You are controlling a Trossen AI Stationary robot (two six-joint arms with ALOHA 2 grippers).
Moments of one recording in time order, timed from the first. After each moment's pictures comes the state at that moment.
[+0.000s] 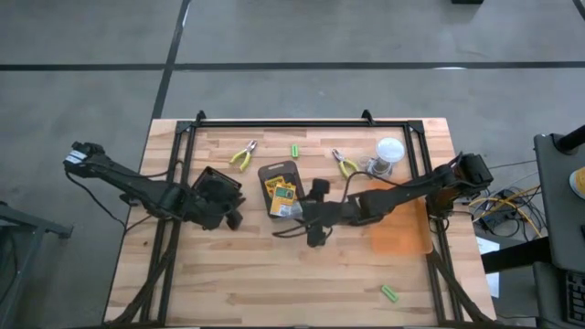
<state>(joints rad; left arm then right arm) -0.38 0.99 0.68 -0.56 -0.71 -0.91 0.24 1.67 1.11 -0.09 0.45 0.02</state>
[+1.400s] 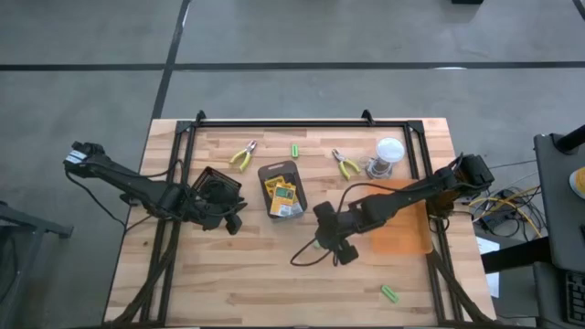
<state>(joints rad) -0.39 0.99 0.68 -0.52 -0.63 -0.83 0.29 1.67 1.07 -0.41 0.01 -0.18</state>
